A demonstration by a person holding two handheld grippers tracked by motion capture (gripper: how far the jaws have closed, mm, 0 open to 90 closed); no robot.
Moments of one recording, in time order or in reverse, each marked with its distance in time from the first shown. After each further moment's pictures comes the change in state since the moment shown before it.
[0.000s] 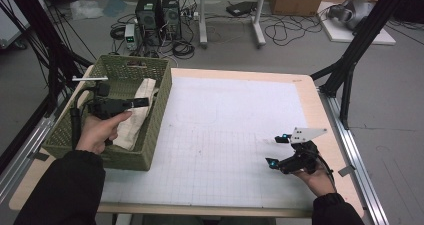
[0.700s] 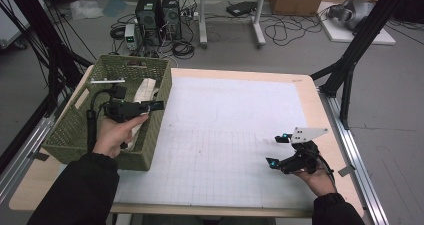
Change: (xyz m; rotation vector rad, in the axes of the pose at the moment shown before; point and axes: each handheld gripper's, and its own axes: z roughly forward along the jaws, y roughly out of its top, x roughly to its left) left arm -0.028 -0.010 0.026 0.012 -0.001 0.019; right arm 0.000 0.001 -0.002 -0.009 0.006 -0.002
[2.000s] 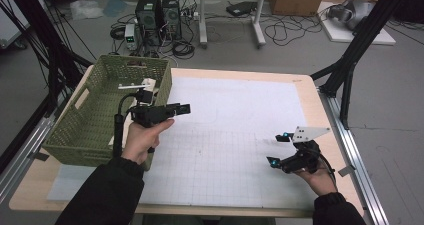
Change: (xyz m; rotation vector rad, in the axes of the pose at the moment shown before) left arm -0.041 -0.017 0.048 -0.023 -0.094 0.006; right arm -0.002 0.002 -0.003 -0.020 0.004 0.000
